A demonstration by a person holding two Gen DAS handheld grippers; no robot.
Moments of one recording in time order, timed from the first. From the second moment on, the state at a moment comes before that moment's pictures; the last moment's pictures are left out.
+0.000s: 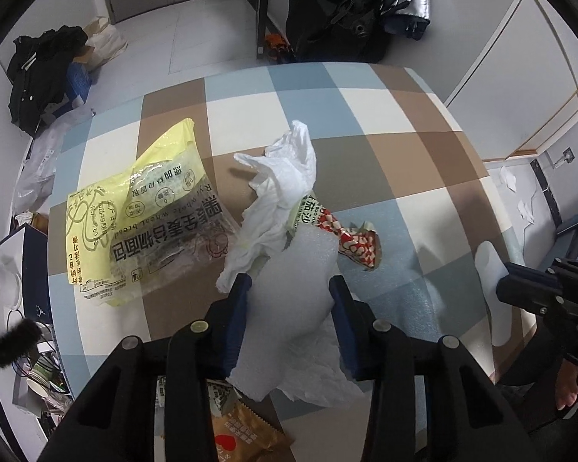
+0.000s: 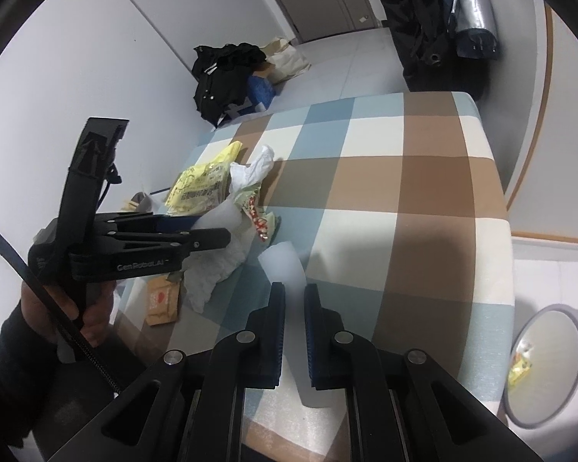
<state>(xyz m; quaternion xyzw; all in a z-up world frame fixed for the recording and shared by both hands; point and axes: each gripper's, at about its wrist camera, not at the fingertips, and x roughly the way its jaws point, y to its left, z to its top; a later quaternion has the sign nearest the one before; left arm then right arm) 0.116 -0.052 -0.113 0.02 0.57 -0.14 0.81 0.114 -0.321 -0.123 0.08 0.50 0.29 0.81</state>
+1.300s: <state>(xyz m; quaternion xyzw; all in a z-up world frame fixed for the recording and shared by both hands) 0.070 0.013 -0.032 -0.16 0.40 -0.16 0.89 0.084 -0.301 -0.064 0.11 0.41 0.31 0.85</state>
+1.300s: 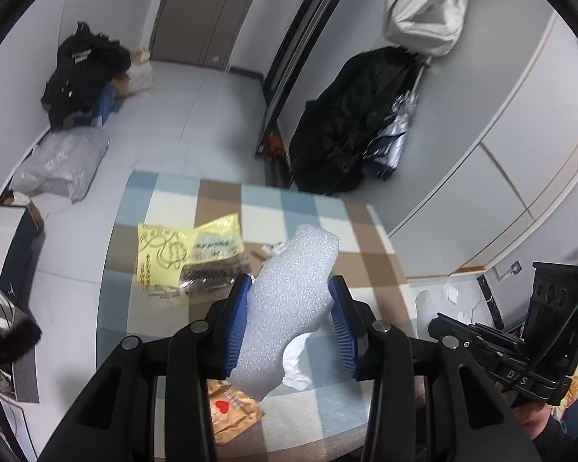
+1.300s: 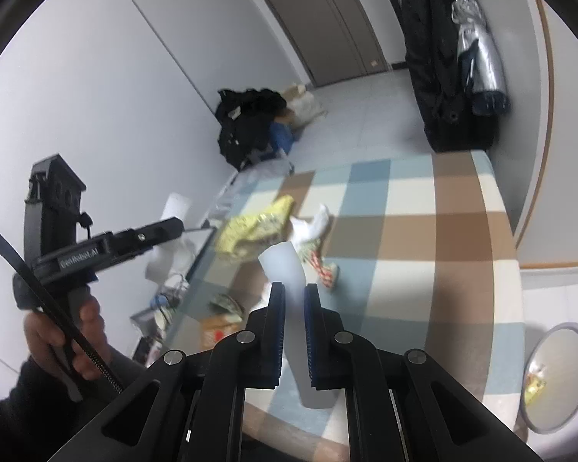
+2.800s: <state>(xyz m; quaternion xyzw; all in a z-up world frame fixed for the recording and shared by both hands) 0.088 -0.338 0.012 -0.04 0.43 -0.44 0.79 0.024 -0.638 0.009 0.22 0.29 0.08 0.93</state>
